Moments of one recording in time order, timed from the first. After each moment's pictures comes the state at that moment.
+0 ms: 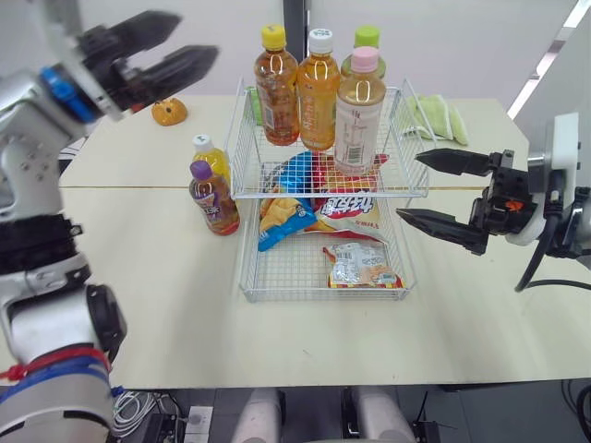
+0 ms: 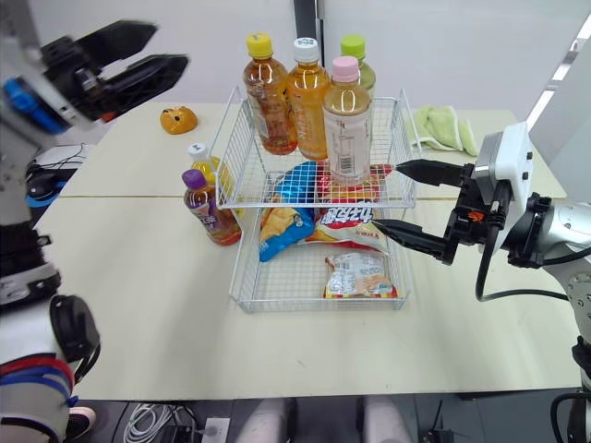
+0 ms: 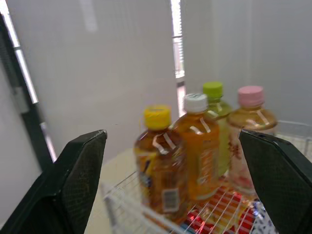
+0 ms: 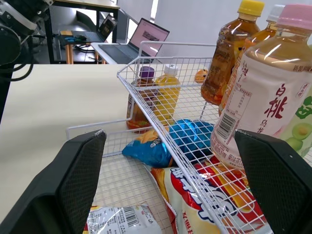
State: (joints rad) left arm -0.87 0.81 0.44 0.12 -0.54 0.65 -0.93; right arm -0.45 -0.88 -0.27 -0.49 0.85 0.67 0.87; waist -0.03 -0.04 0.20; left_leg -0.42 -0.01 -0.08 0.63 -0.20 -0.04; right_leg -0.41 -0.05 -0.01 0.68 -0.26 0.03
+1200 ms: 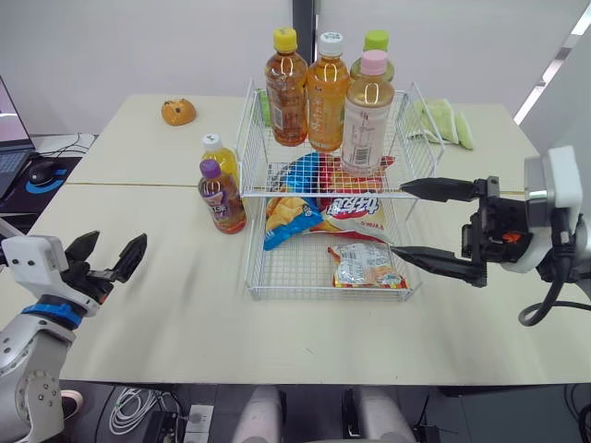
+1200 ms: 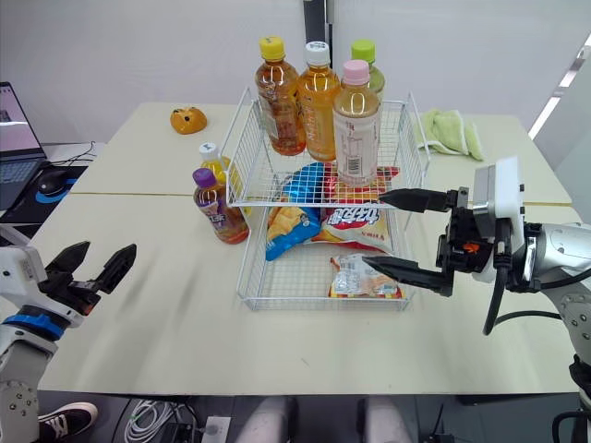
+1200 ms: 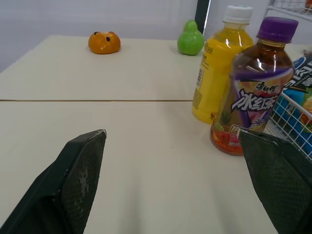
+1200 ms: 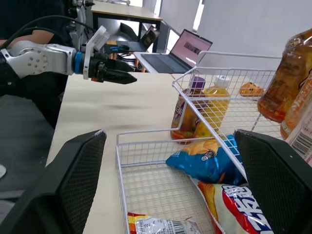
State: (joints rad) left arm 0.08 0.52 0.67 -0.29 -0.58 0.45 -0.54; right arm -0.37 -0.87 -0.23 -0.56 0.88 0.60 0.96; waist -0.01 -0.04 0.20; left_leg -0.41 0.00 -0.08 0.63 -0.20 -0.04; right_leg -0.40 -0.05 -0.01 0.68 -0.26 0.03
